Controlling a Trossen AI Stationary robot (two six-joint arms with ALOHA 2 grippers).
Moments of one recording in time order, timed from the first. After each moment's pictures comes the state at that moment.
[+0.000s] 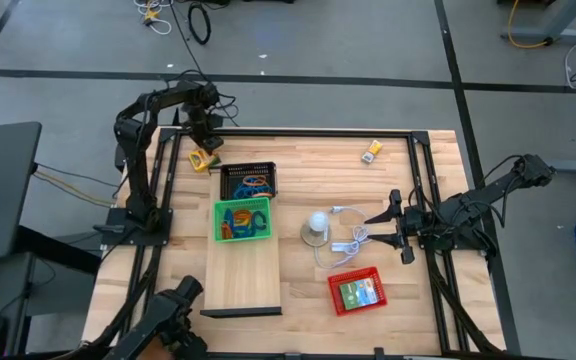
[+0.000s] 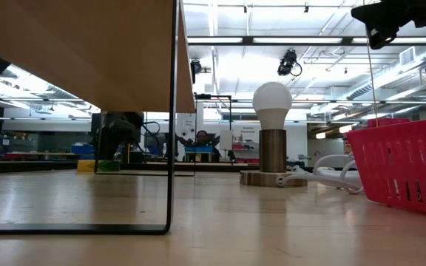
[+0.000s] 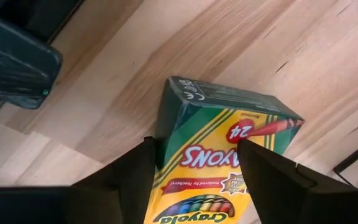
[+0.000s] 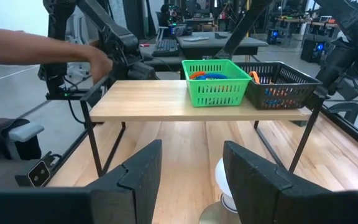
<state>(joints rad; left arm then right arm) 1.16 2.08 1.42 -1.14 0.10 0.39 0.50 0.52 0.36 0.04 0.40 0.07</state>
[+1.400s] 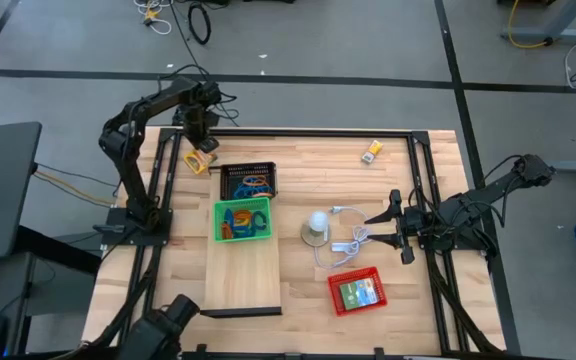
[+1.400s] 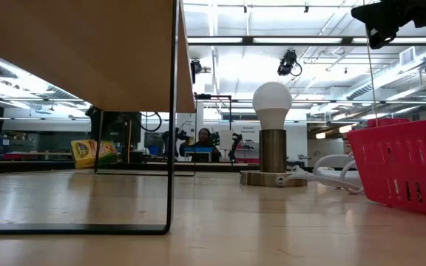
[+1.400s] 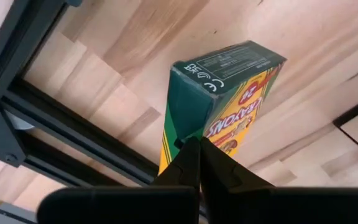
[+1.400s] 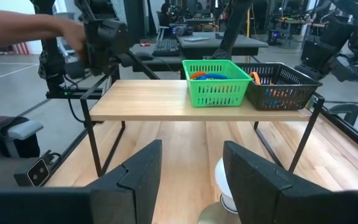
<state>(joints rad) 1.07 1.81 1.40 -1.30 -0.08 0.28 0.50 0.52 0.36 0.04 0.40 0.06</state>
